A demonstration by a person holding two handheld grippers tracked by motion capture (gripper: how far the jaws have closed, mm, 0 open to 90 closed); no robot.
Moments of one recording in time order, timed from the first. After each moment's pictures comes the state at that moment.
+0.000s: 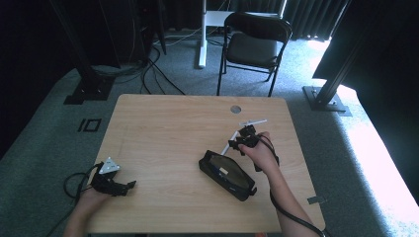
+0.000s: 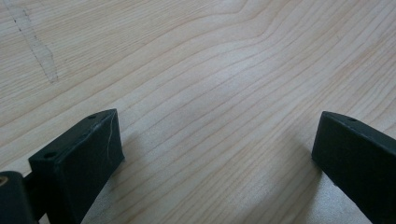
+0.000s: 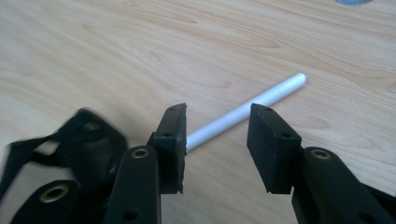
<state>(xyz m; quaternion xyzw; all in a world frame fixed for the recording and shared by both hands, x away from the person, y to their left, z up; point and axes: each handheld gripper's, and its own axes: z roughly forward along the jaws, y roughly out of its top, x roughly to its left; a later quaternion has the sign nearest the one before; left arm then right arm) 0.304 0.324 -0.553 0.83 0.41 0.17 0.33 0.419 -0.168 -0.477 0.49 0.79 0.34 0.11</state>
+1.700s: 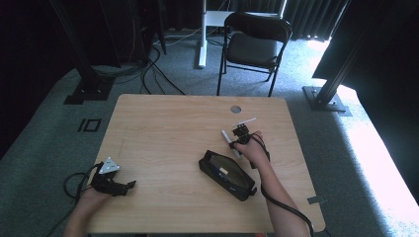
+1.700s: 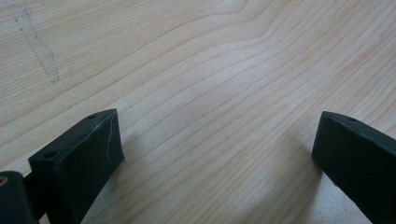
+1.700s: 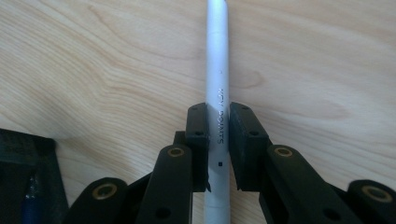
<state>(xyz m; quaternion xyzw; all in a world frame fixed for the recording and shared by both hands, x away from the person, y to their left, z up) 0.304 0.324 -0.553 0.83 0.41 0.17 0.33 0.453 -0.158 -0.517 0.51 0.81 0.26 0.10</state>
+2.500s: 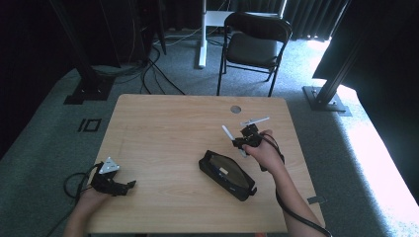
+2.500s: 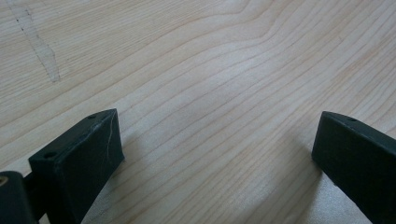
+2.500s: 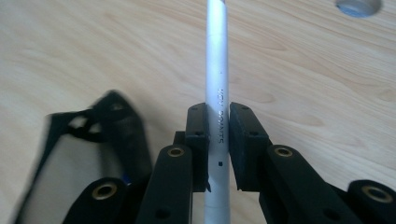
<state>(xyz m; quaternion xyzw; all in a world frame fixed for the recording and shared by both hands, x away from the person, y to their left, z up) 0.304 0.324 -0.553 0.83 0.41 0.17 0.33 0.402 -0.173 -0.452 0.45 0.82 0.34 0.11</state>
